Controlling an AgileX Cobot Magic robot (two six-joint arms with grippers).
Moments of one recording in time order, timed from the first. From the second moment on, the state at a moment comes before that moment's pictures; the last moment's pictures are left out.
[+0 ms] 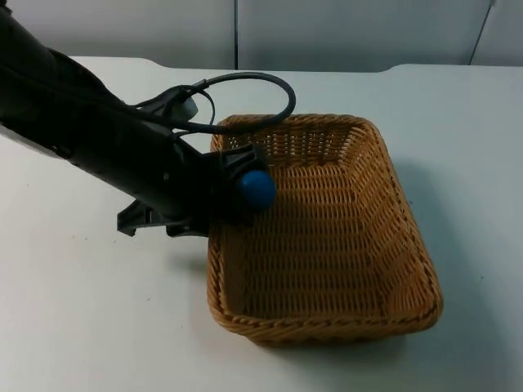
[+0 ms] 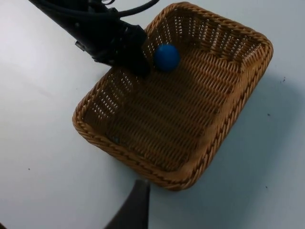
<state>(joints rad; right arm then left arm) 0.66 0.66 -0.70 -0.06 0.84 0.03 -0.41 2.11 -1.06 -1.51 0.42 0.90</state>
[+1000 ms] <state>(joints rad) 0.66 0.66 -0.70 -0.09 0.83 0.03 -0.41 1.58 -1.06 -0.90 0.52 0.60</state>
